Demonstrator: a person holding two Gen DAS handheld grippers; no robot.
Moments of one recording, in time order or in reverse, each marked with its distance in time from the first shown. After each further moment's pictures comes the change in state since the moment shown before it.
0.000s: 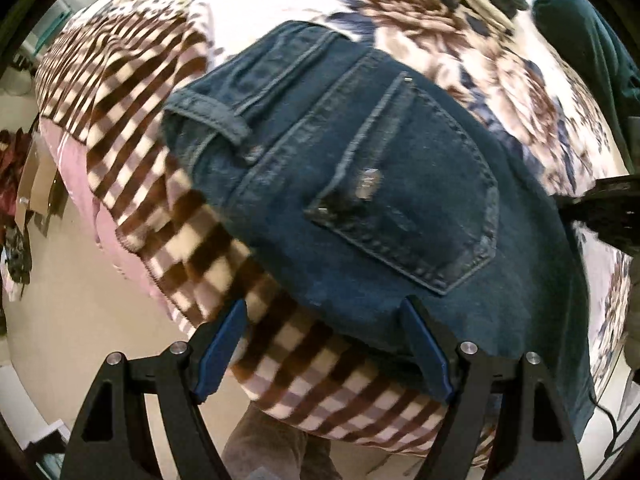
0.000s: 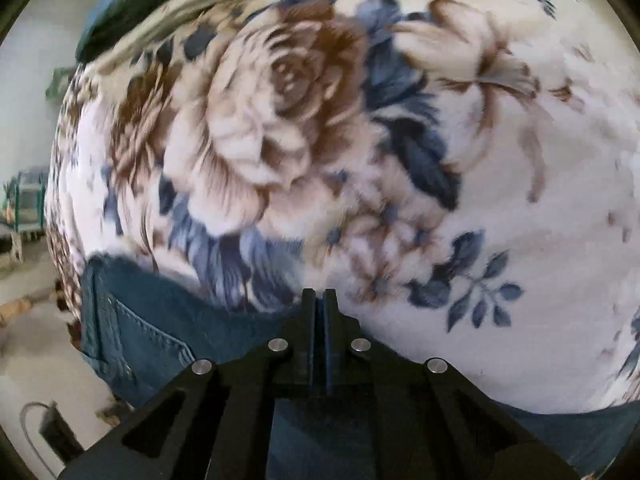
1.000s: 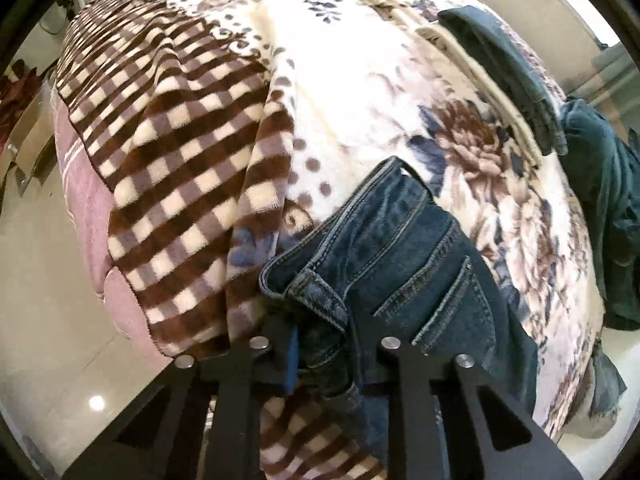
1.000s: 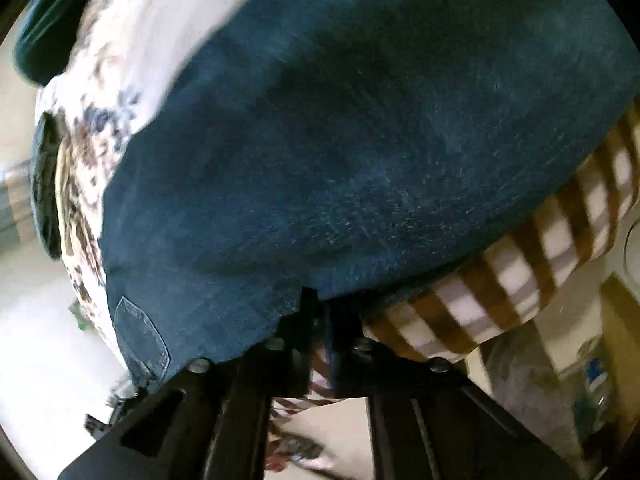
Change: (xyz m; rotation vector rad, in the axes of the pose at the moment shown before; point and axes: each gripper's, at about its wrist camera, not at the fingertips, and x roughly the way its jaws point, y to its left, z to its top) left arm -0.020 0.072 0.064 -0.231 -0.173 -0.159; right arm 0.008 -0.132 -0.272 0.847 -0.079 0.231
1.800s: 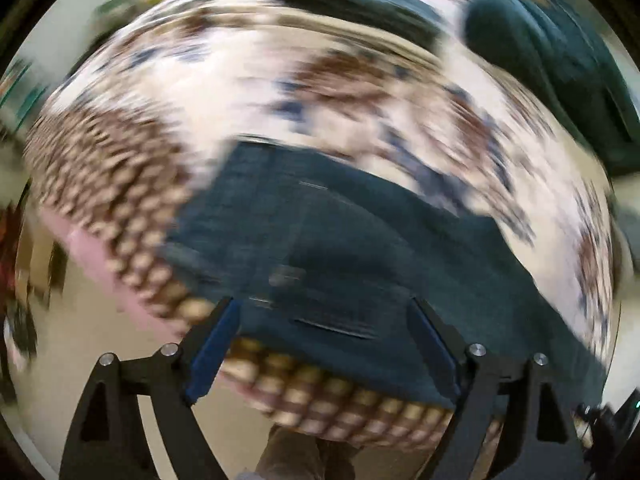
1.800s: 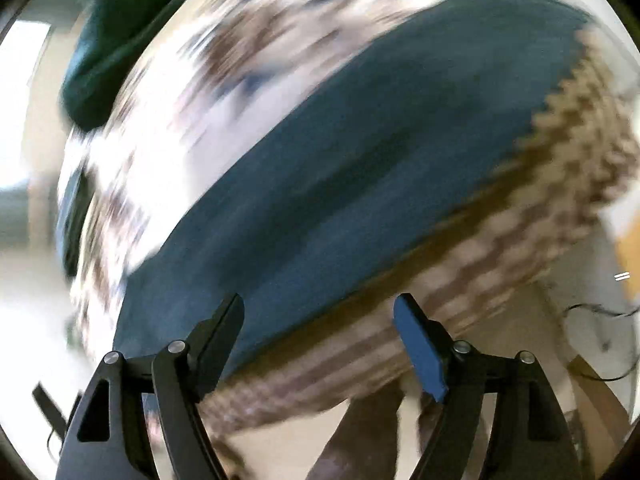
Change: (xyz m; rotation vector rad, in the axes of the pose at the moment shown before) left arm -0.043 -0.116 -0.085 0.478 0.038 0.074; right arm -0.160 -0.147 0.044 -0.014 -0.337 0.009
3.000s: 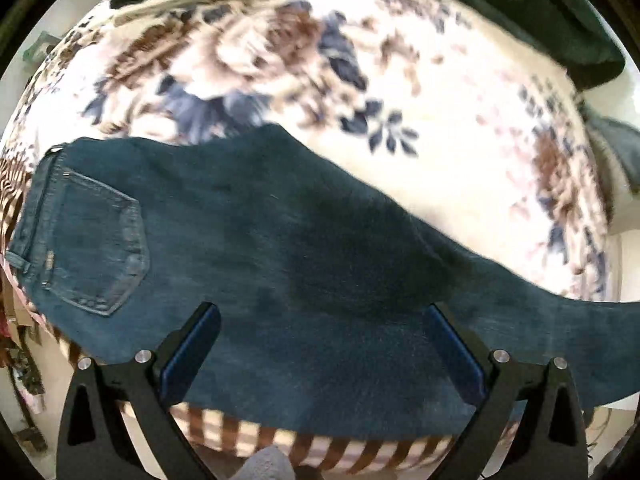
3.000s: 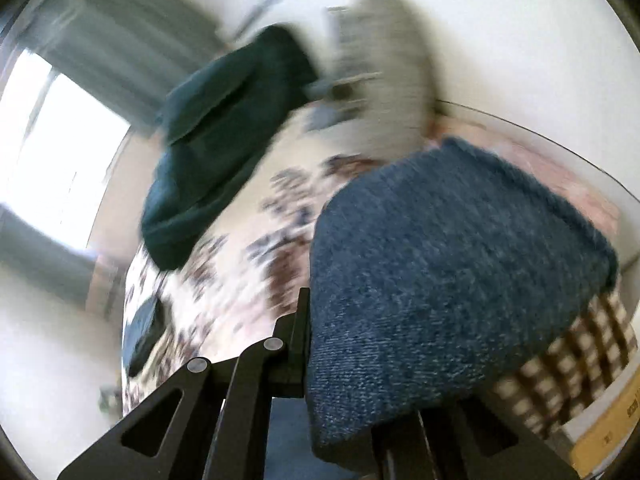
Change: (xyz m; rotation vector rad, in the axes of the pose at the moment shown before) left arm 0.045 -0.178 -0.029 0.151 0.101 -0.045; right arm -0.110 0.030 0.106 -0.152 -0.447 0.304
